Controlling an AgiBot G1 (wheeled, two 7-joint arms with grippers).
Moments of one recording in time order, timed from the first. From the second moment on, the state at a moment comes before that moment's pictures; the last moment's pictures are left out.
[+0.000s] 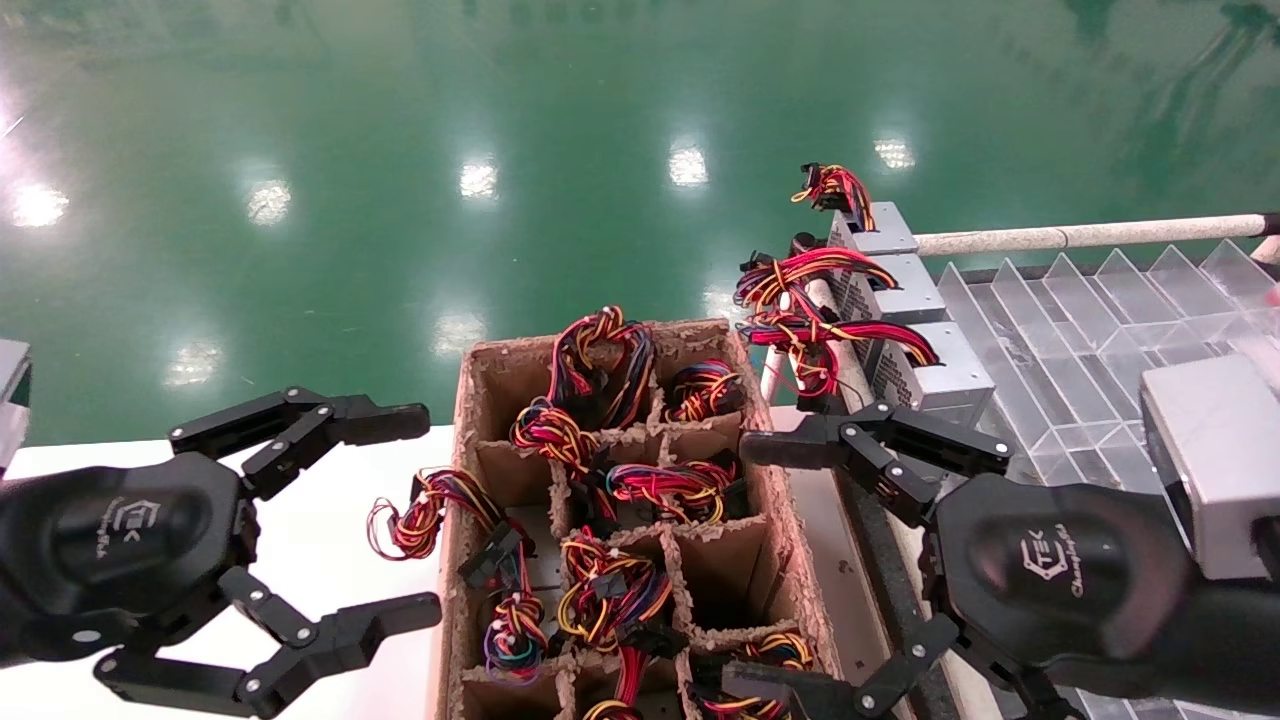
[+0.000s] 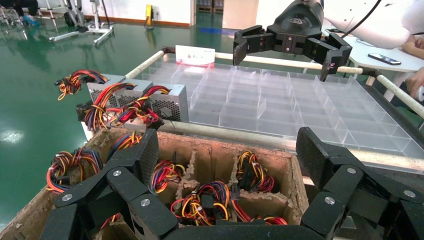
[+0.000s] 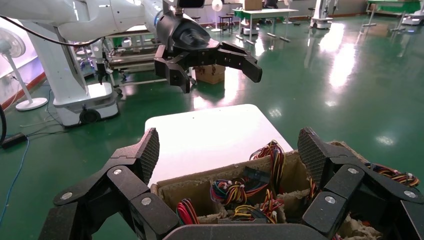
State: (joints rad) left arm -1.09 0.54 0.43 -1.22 0.61 1.41 -0.10; right arm 1.08 -0.61 -0.28 1.28 -0.73 -1.50 0.18
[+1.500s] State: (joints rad) left arm -1.09 0.54 0.43 -1.22 0.61 1.41 -0.10; right arm 1.08 -0.61 -0.28 1.28 -0.73 -1.50 0.18
